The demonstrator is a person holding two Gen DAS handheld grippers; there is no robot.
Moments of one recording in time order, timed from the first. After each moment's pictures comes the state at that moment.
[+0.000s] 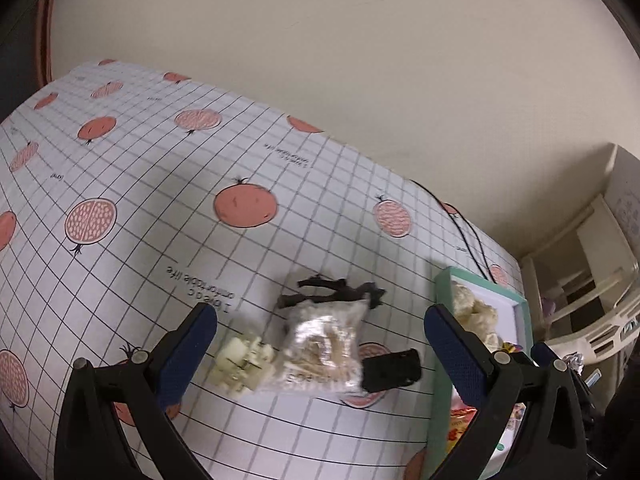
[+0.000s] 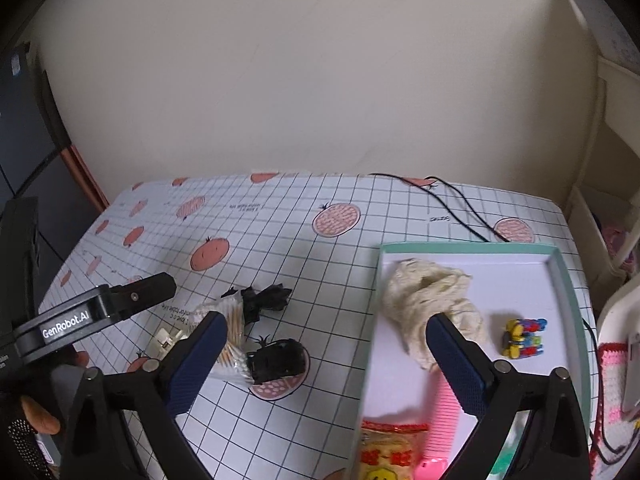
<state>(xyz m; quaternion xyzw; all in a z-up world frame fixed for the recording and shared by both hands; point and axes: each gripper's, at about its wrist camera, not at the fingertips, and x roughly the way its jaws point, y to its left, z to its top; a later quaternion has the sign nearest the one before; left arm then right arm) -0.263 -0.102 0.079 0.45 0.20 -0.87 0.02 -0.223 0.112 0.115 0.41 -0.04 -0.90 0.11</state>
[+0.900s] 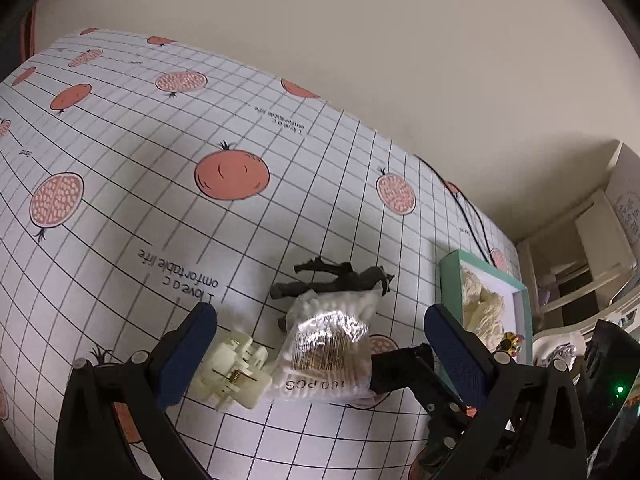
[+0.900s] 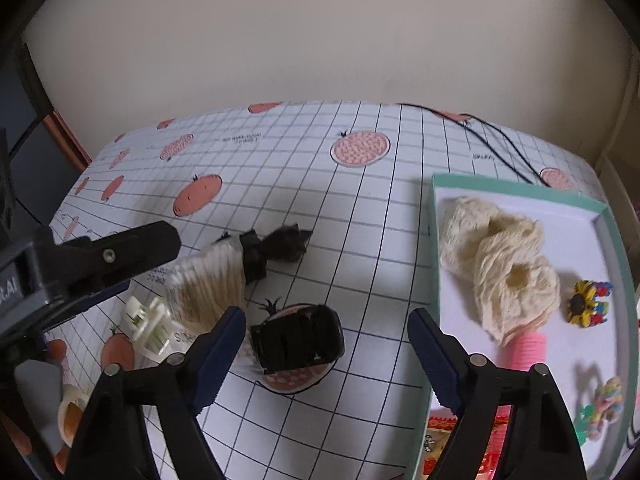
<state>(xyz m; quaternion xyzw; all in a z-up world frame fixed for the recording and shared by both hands) -0.282 -0.102 0.046 0.49 0.22 -0.84 -0.02 -0.246 0.072 0.047 0.49 -0.03 -0.86 0.10</state>
